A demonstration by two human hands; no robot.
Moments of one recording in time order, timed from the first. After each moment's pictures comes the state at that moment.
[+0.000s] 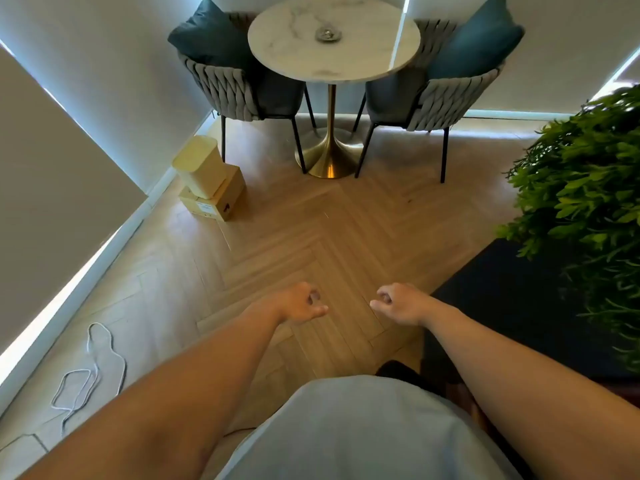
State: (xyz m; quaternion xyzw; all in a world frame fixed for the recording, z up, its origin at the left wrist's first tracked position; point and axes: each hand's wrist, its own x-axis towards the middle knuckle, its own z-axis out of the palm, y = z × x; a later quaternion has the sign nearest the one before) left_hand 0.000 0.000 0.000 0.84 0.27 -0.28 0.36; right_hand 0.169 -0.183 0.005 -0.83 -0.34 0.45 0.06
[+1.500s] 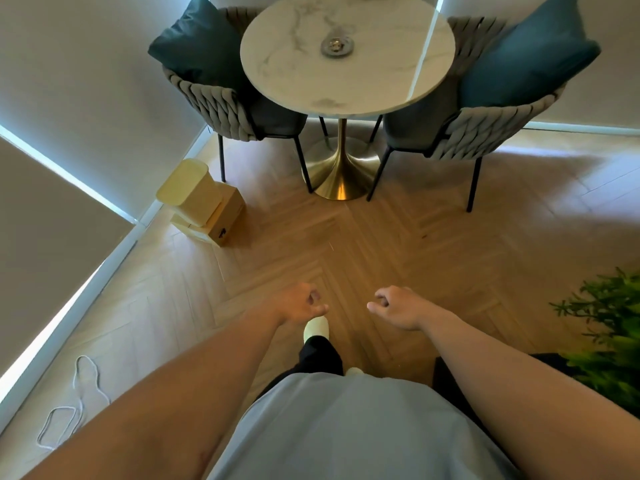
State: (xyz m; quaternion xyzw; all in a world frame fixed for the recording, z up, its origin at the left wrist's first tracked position) left_hand 0.258 0.168 -0.010 0.83 0.31 -0.27 0.38; right_hand 0.437 0.000 -0.024 -0.80 -0.36 0.48 0.05
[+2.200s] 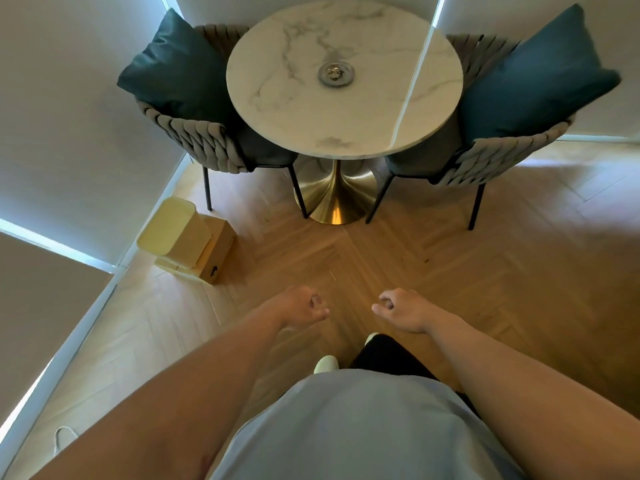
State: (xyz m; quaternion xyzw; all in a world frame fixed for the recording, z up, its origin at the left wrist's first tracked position) left_hand 0.340 0.361 -0.041 0.85 0.26 -0.29 0.35; right_hand 0.509 0.168 -0.032 -0.82 -0.31 0.48 0.06
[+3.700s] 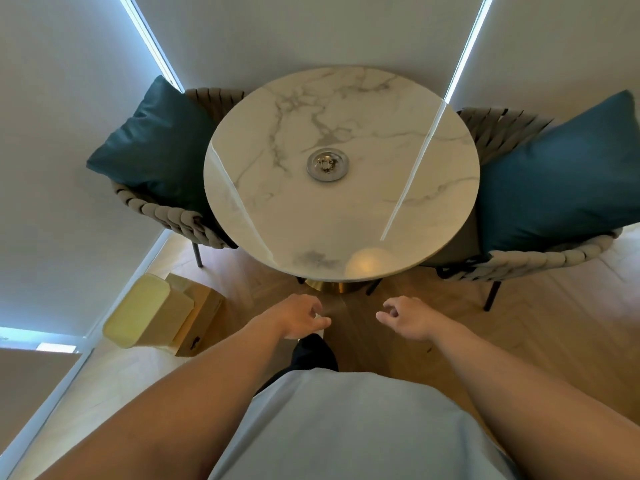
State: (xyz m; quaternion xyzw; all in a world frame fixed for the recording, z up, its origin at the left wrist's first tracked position) left_hand 0.627 0.536 -0.026 0.83 0.30 -0.29 0.37; right_hand 0.816 0.352 -0.037 -0.82 -0.33 0.46 0.05
